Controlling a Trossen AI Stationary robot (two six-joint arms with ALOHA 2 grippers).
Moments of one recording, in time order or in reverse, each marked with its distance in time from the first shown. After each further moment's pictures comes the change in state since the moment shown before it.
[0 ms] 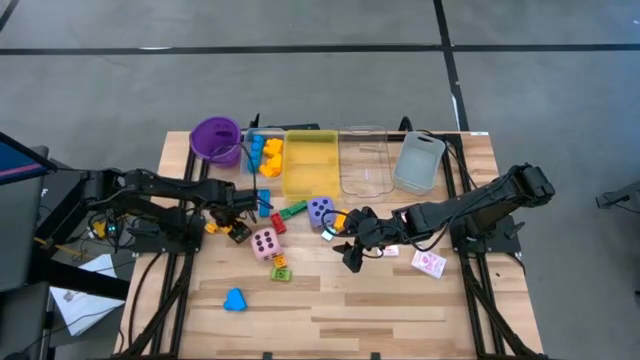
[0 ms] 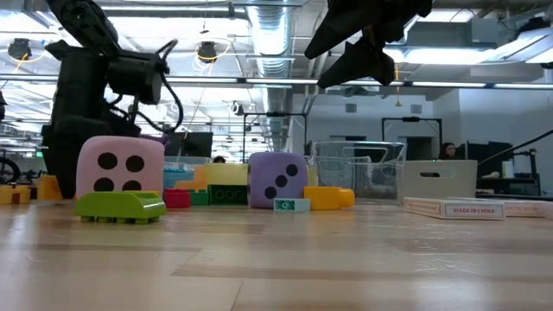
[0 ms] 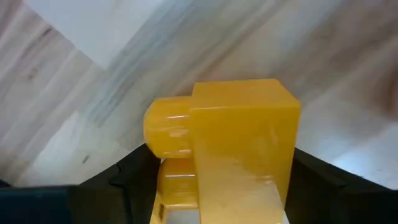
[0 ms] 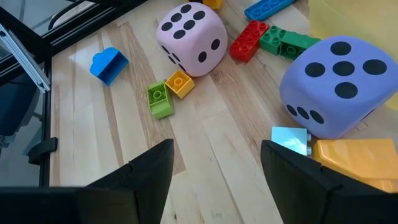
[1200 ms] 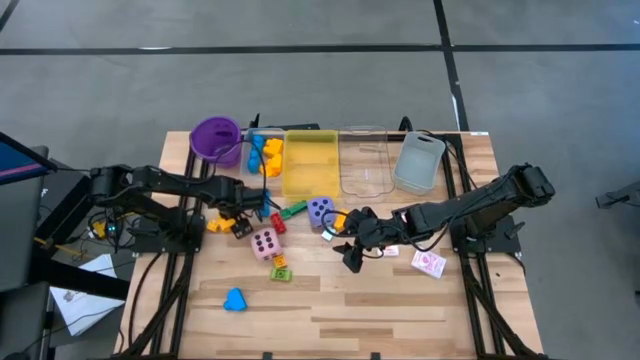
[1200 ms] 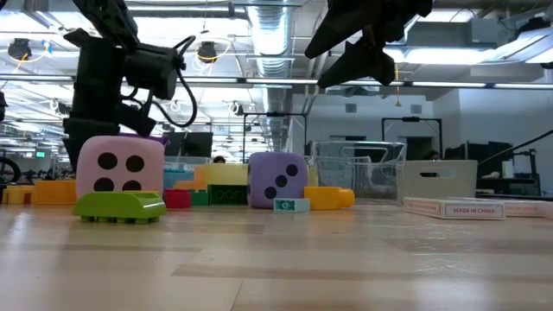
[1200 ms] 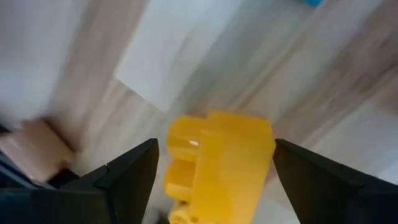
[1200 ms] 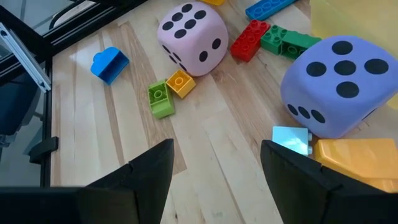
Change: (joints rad) left arm -0.026 0.106 0.132 -0.117 -0.186 0.136; right arm 0.003 0.000 0.000 0.000 -0.002 0.001
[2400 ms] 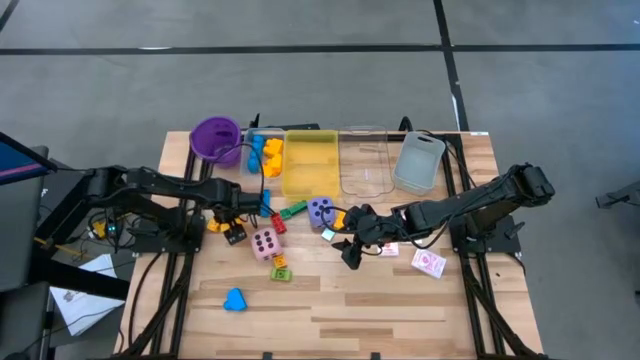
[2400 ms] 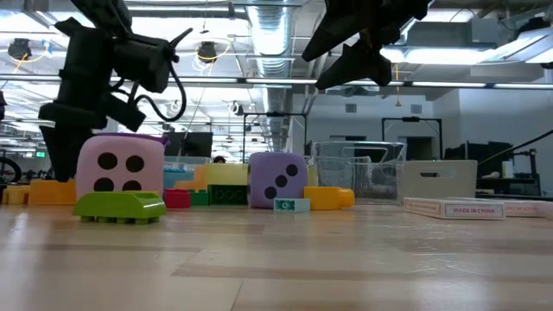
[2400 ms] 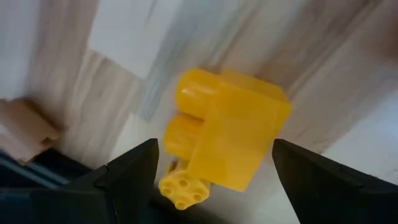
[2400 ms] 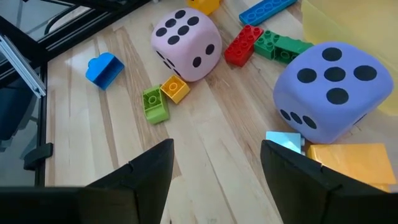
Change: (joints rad) left arm -0.064 -0.039 0.009 -0.092 0.038 0.009; right arm -0.021 -0.001 0.000 0.005 0.000 -0.009
